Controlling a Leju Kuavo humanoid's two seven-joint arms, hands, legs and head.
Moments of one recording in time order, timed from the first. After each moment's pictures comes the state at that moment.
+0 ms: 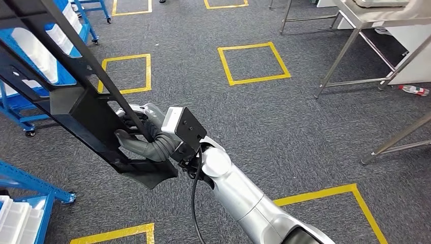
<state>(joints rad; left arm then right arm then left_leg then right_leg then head) -0.14 -0.19 1.26 -0.21 -0.52 0.13 -0.30 -0.71 0.35 0.65 -1.07 -0.05 0.29 -0.45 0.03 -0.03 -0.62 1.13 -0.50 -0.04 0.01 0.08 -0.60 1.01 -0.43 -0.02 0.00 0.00</state>
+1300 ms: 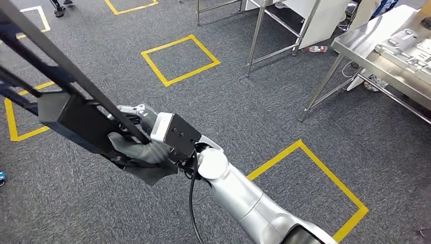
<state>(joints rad) -0.13 -0.19 1.25 -0.21 -0.52 0.14 -0.34 -0.74 0.35 0.71 -1.07 -0.01 0.25 -0.47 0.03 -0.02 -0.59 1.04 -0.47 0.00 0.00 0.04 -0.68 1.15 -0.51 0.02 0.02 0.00</state>
